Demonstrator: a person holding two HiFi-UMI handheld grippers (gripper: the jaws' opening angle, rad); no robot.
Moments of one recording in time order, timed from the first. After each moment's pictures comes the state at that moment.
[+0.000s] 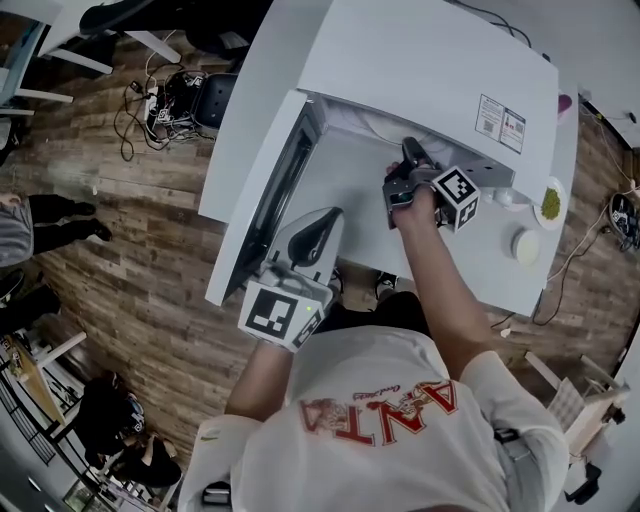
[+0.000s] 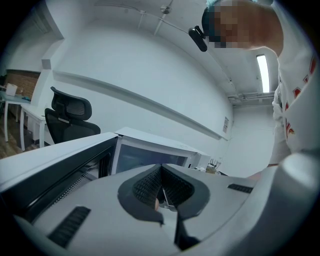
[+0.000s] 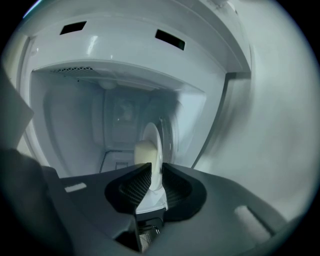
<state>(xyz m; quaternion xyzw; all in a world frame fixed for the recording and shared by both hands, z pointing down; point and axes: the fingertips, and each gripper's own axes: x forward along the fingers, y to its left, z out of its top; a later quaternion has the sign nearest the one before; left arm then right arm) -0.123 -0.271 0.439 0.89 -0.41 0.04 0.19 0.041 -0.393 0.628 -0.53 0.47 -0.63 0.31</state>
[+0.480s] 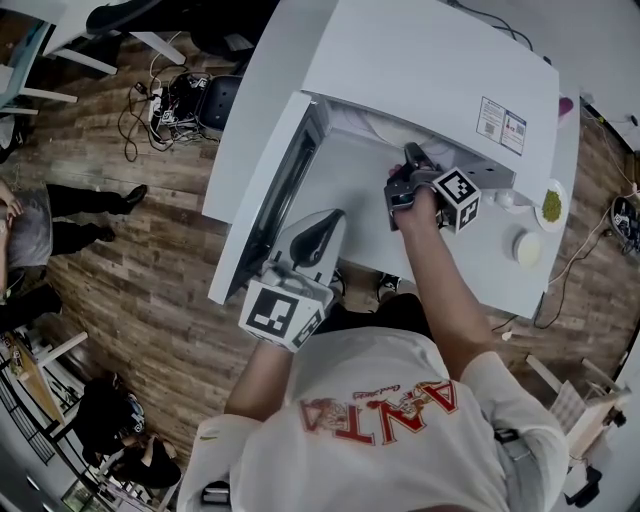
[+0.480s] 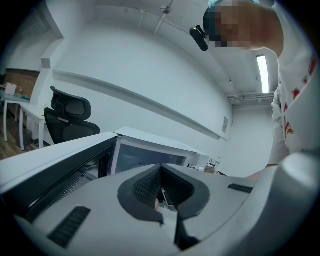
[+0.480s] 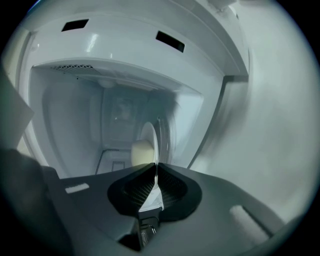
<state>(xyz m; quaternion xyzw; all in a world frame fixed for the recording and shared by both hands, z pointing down) -0.124 -0.268 0.438 0.89 -0.41 0.04 0.20 0.041 -0.389 0.630 -0.54 0.46 -0.64 0.30</state>
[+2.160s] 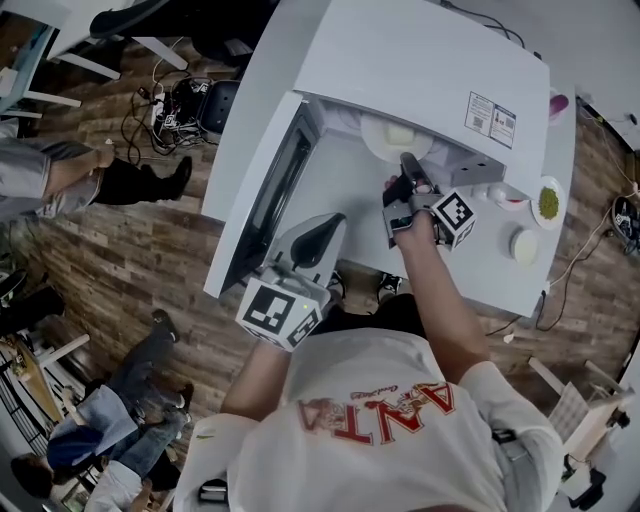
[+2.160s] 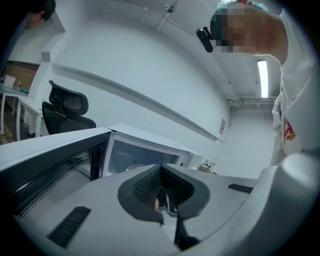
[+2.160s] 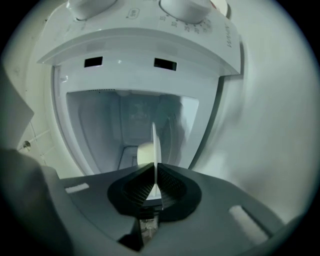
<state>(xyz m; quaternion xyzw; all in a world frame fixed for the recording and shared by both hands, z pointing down) -0.111 -0.254 0.437 0.89 -0.39 0.04 0.22 0.038 -0.362 0.605 -0.48 0.52 -0.61 0.36</state>
